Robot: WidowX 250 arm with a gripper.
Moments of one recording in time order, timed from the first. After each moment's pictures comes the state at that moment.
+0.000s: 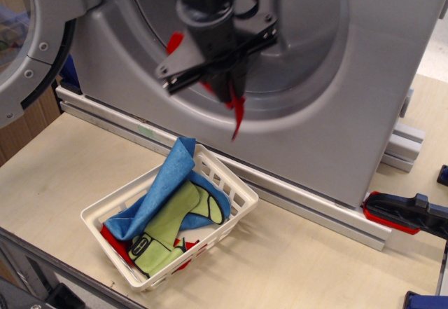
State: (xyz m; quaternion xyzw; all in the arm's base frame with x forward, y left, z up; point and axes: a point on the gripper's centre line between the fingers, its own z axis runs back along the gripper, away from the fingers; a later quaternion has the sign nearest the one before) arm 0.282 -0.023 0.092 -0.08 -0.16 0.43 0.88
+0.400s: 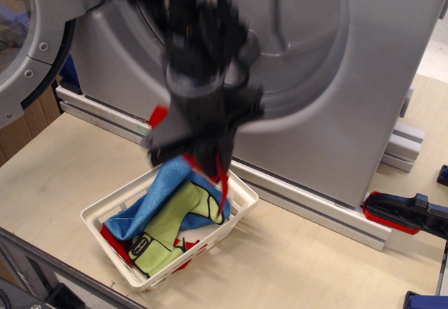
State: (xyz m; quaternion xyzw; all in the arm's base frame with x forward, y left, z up) arm 0.237 -0.031 0.045 -0.05 -0.07 0.47 0.88
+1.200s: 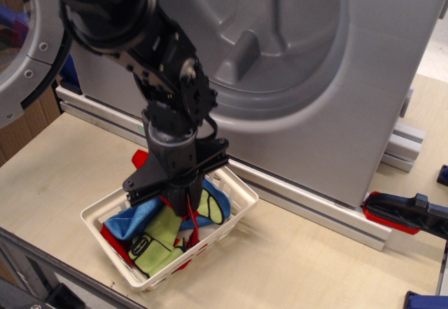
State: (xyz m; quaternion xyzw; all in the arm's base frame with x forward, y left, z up) arm 0.233 0.000 -0.017 -0.01 -0.03 0.49 0.87
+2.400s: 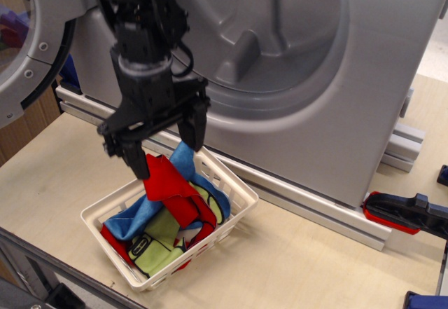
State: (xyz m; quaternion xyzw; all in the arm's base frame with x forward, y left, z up) arm 0.240 0.019 0.048 -0.03 -0.01 0.54 0.84
